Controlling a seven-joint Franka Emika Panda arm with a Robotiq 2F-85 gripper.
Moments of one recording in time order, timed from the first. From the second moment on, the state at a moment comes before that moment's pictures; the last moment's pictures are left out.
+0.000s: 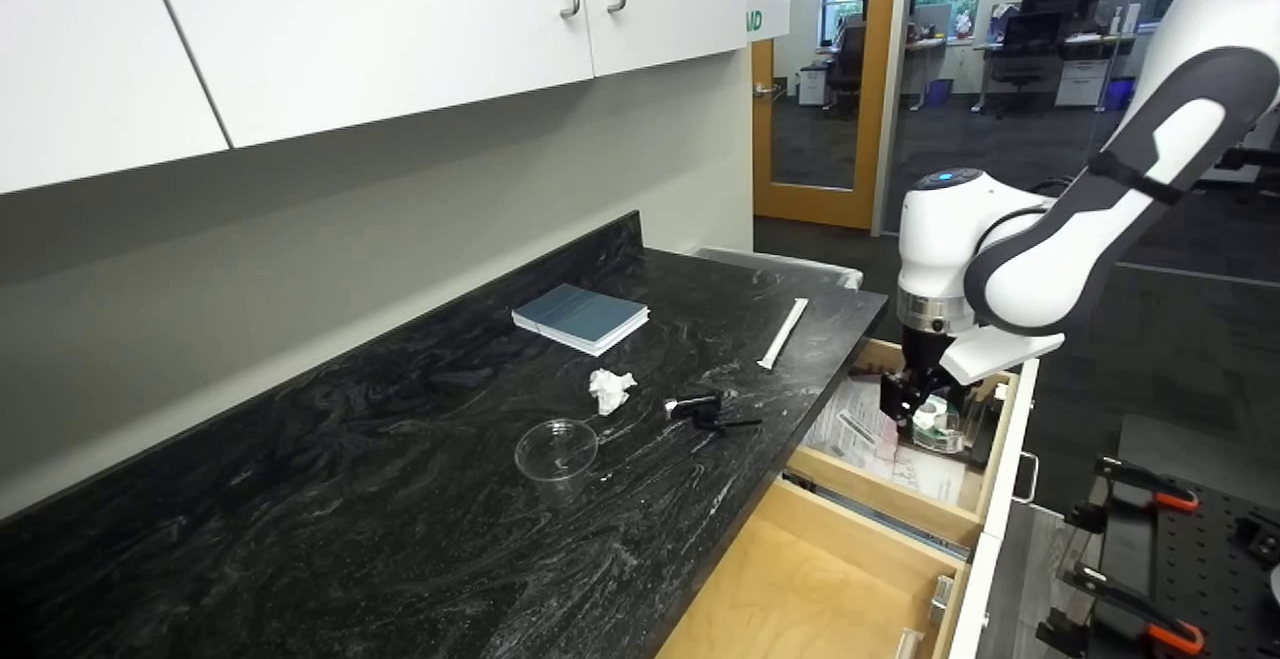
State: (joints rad) arm 0.25 0.03 -0.21 -2.66 -0.05 2.62 0.59
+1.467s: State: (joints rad) arm 0.28 0.13 0.30 -2.58 -0.18 2.84 0.74
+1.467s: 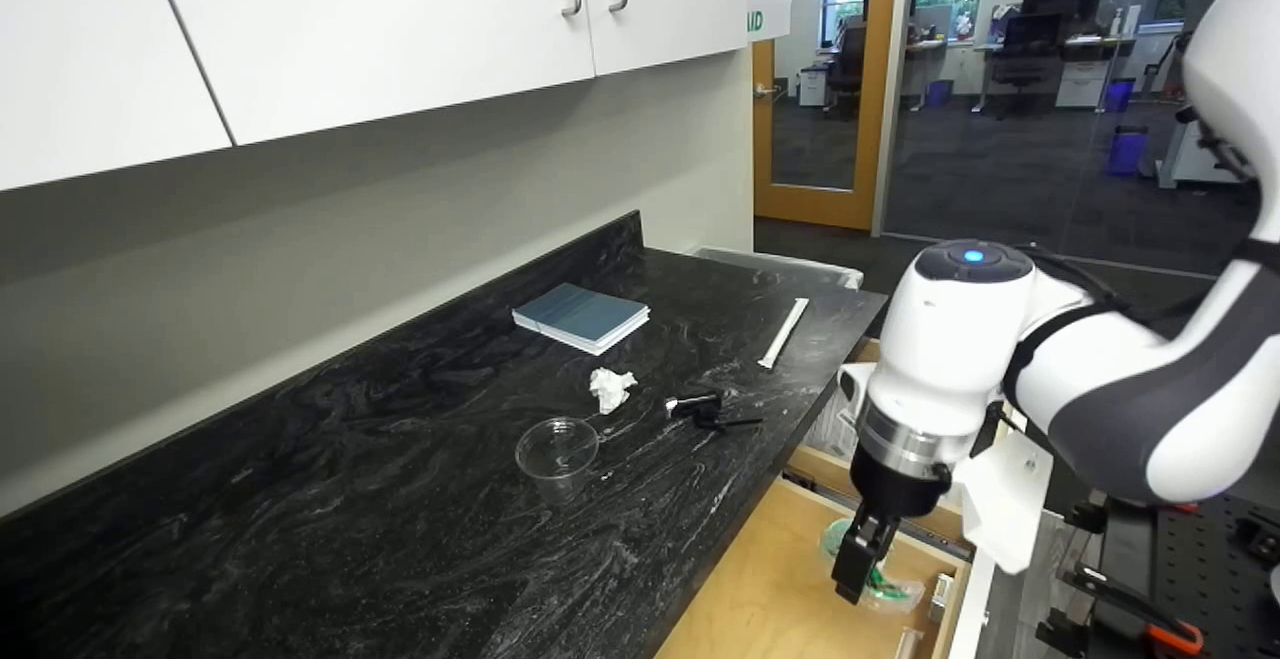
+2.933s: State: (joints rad) arm 0.57 0.51 0.10 -2.19 -0.18 2.84 0.72
